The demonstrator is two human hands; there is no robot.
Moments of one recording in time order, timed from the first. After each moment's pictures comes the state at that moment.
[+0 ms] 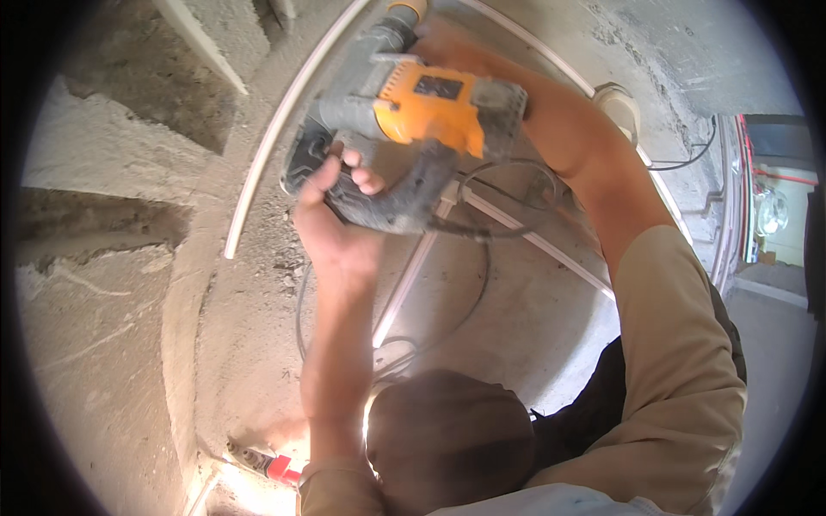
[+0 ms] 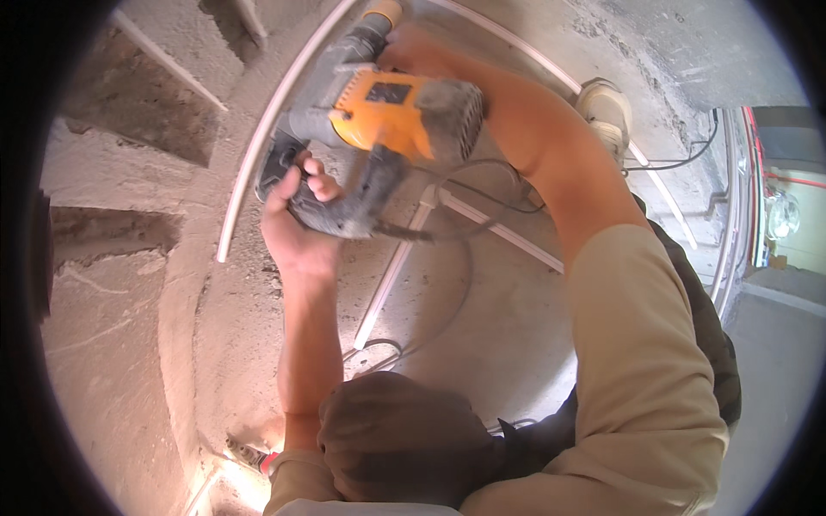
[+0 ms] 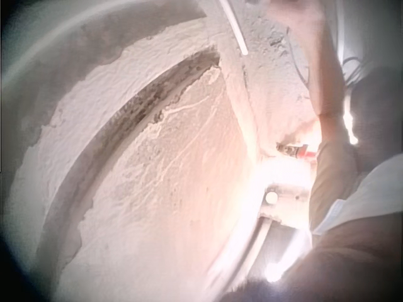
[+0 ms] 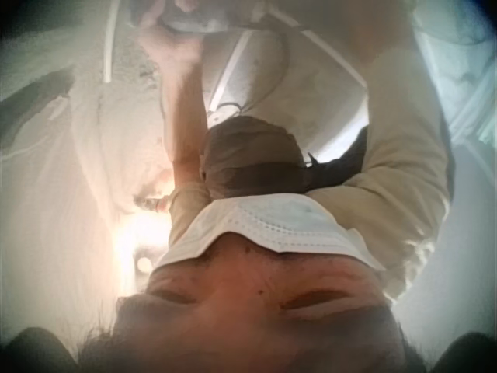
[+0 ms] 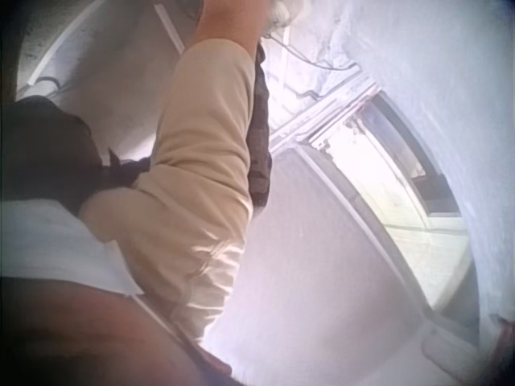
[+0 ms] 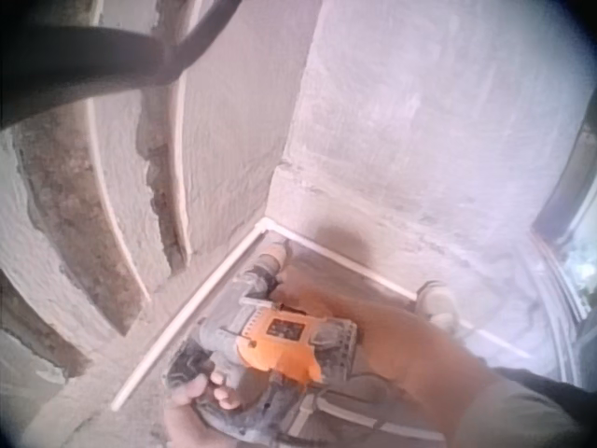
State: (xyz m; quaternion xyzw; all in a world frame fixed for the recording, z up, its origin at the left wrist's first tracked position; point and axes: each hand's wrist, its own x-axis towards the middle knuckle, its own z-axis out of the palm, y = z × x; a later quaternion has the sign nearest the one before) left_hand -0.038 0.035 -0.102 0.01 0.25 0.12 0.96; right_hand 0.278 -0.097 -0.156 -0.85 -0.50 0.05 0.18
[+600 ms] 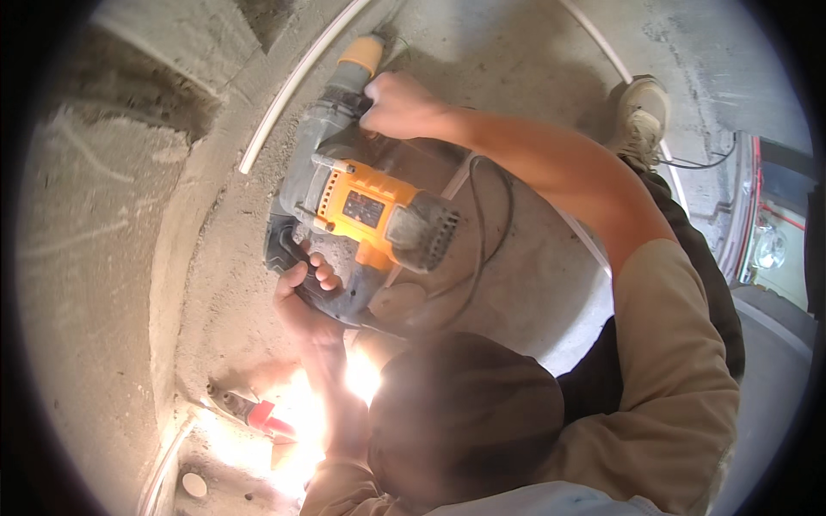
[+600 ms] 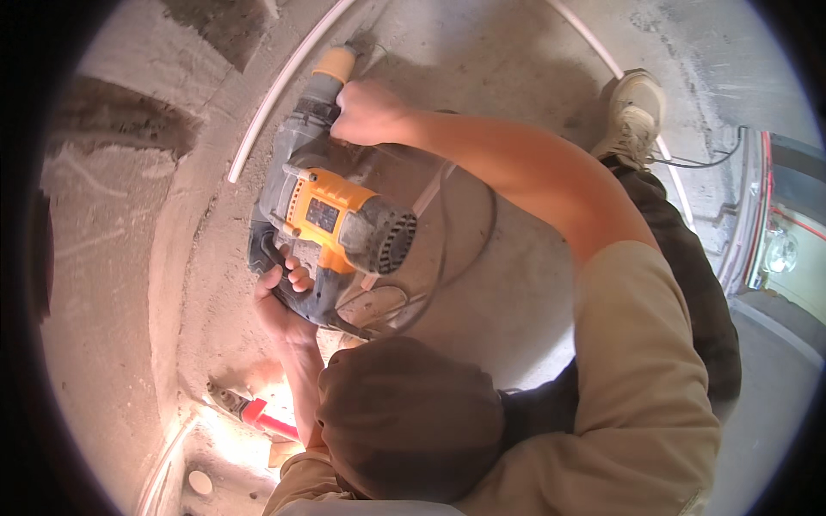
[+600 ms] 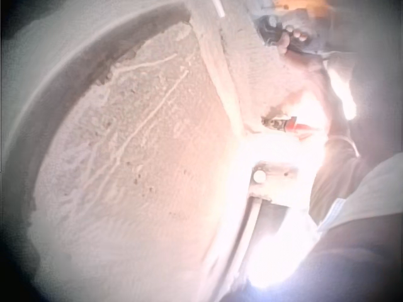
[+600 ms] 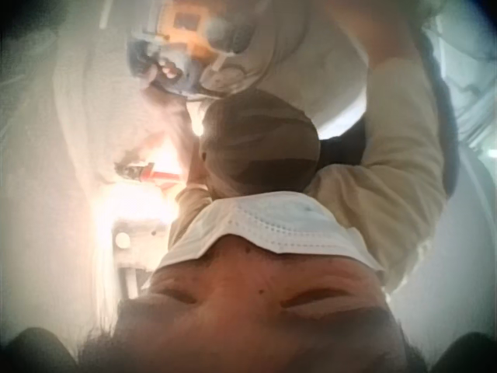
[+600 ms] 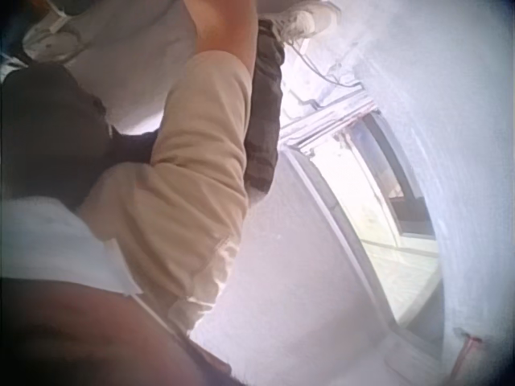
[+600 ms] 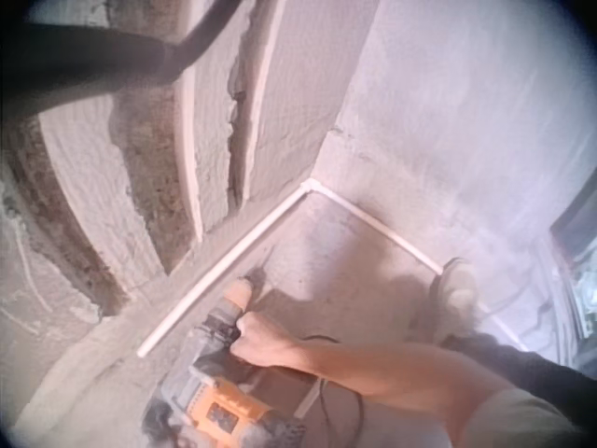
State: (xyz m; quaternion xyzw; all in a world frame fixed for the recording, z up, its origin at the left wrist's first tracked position) left_hand -0.277 0.075 -0.160 0.04 0.40 0.13 0.90; right_hand 0.050 -0.009 -0.164 -0.85 -0.37 0.32 0.21
